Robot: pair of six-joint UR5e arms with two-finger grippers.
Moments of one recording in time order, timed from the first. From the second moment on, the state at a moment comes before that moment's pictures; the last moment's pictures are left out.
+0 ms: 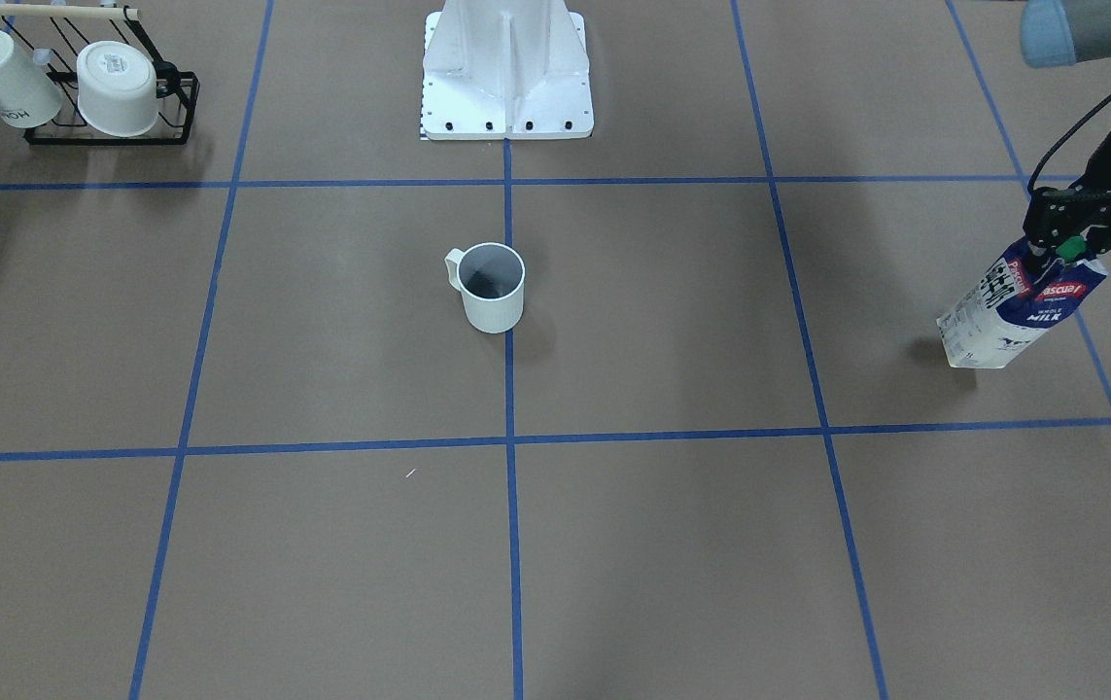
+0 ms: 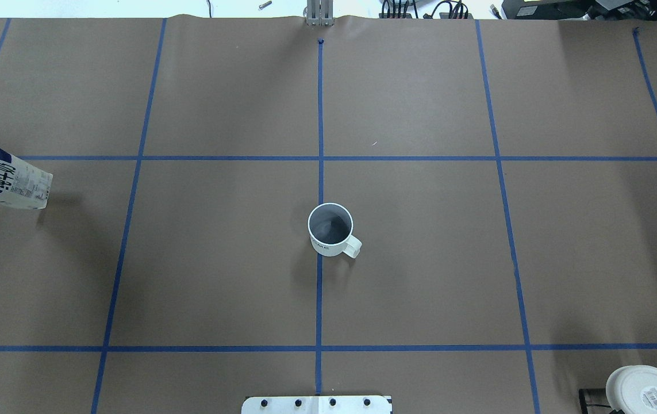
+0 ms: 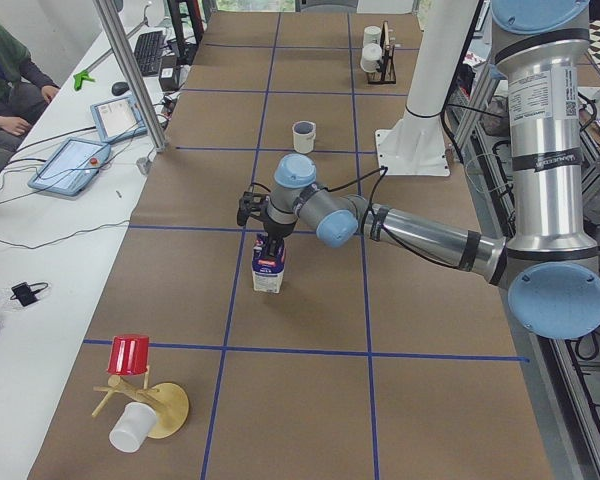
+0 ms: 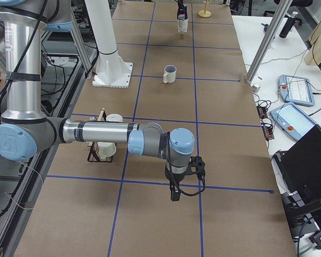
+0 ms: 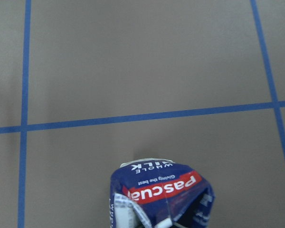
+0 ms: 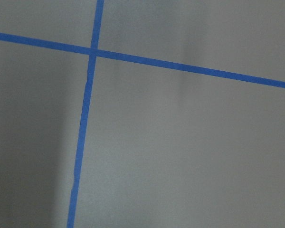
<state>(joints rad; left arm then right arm) -1.15 -1.48 -1.99 -1.96 -2.14 -0.71 1.60 -1.64 1.66 -1.65 2.19 -0.20</state>
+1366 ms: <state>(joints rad) -0.56 -2.29 -1.92 -1.29 -1.84 -1.23 1.60 -1.64 1.64 -1.65 2.19 -0.20</state>
